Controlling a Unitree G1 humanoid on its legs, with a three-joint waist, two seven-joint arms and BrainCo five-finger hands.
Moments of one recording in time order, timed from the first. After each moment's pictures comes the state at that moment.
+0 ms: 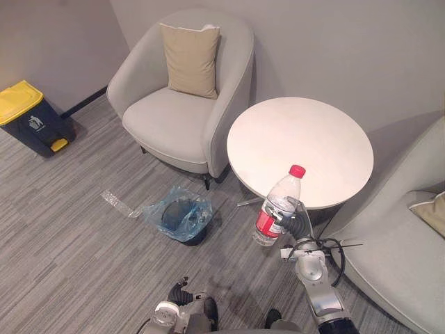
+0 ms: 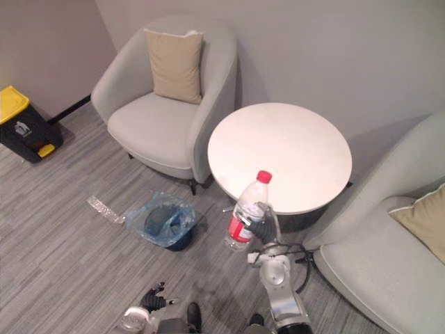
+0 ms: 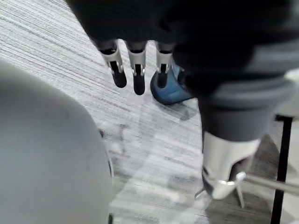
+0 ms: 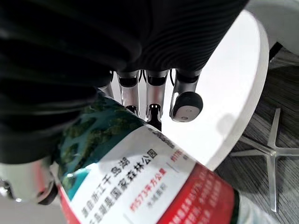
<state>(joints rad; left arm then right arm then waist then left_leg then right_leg) 0.02 0.11 -0.22 1.01 0.05 -0.10 0.08 0.06 -0.11 0.12 0.15 -0.31 -0.13 -0.25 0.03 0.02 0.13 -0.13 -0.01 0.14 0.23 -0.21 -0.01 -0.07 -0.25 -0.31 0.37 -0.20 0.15</state>
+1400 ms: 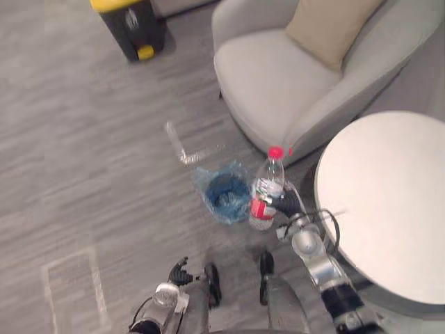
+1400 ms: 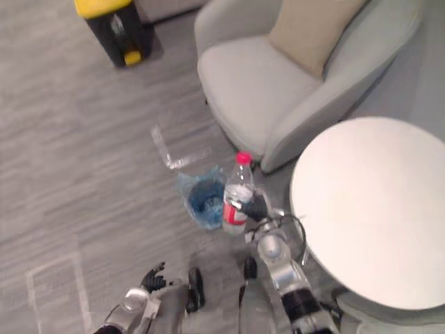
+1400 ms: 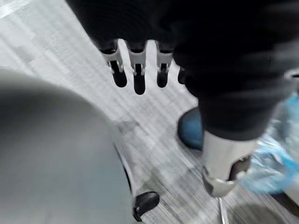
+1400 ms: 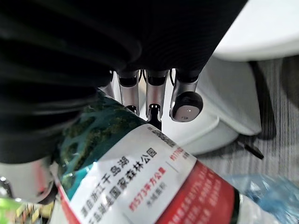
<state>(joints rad) -0.13 0.14 -0.17 0.99 0.00 -0.12 0.11 -0.33 -0.26 0.23 0.33 -0.29 -0.13 -0.24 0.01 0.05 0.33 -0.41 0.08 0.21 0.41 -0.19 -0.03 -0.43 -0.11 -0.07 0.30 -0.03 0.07</state>
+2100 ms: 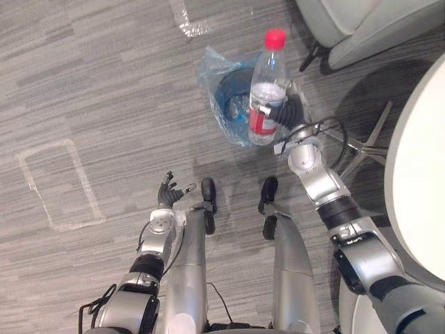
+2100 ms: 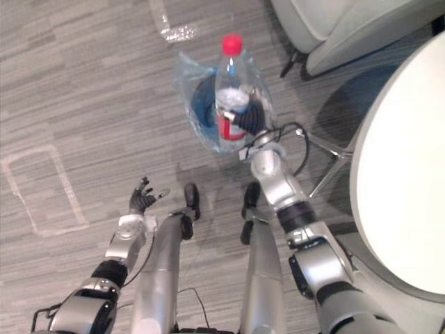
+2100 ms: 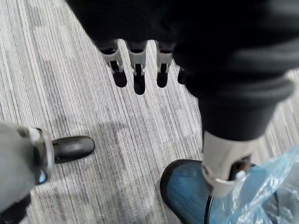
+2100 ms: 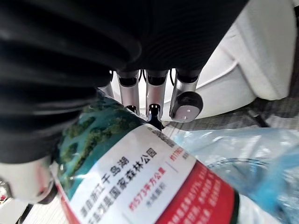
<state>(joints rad) -0.43 0.14 -0.02 0.76 -0.16 -0.15 0.21 -0.91 -0.33 0.26 0.51 -0.30 -0.05 -0.36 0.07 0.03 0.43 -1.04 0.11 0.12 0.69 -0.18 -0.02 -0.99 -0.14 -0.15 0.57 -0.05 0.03</state>
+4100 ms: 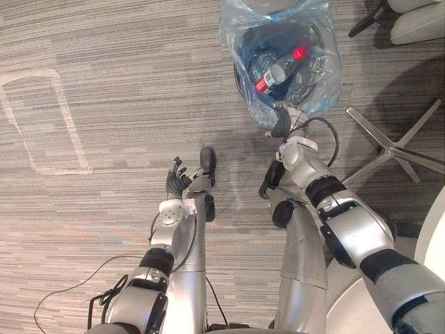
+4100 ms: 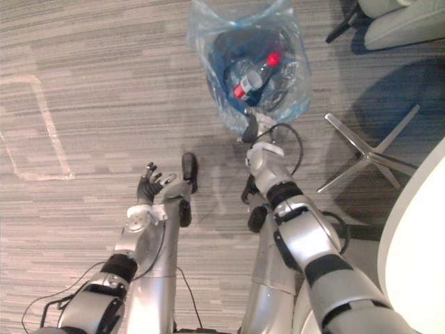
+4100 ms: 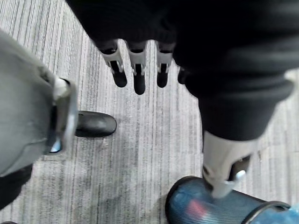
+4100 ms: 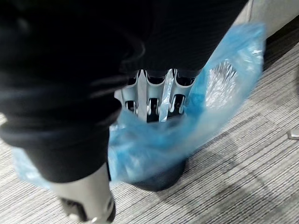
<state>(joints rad) -0.46 0.09 -0.06 0.72 -0.28 -0.22 0.24 -1.09 -0.24 0.36 1.08 -0.55 0.05 -0.39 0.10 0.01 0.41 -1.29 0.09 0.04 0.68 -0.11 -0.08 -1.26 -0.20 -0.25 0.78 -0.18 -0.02</state>
